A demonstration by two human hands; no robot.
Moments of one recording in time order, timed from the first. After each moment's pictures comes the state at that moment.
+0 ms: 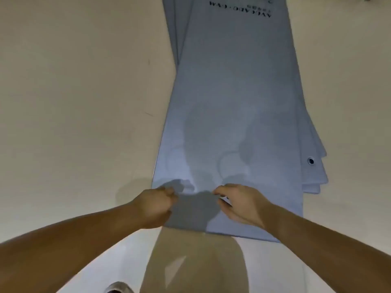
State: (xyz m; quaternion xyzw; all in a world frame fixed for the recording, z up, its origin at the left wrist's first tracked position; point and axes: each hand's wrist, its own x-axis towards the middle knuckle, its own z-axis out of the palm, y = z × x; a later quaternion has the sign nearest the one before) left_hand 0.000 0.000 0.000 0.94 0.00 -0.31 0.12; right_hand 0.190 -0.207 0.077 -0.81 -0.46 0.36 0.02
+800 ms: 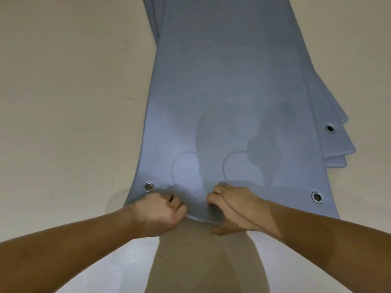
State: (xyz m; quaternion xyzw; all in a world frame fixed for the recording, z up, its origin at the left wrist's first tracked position) left_hand -0.003 -0.044 -0.082 0.95 -0.21 -0.21 -0.07; right_hand 0.167 -0.241 -0.046 -0.74 -0.56 0.36 -0.09
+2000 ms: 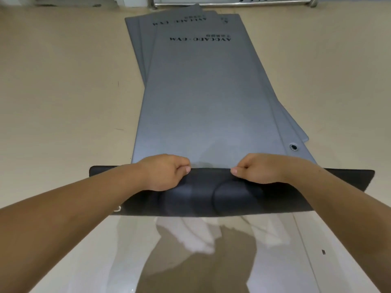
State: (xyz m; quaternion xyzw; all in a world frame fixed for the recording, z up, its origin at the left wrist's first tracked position) left_hand 0.126 -0.055 0.054 0.94 0.10 -0.24 0.22; right_hand 0.289 -0.285 0.080 -0.83 -0.35 0.42 0.02
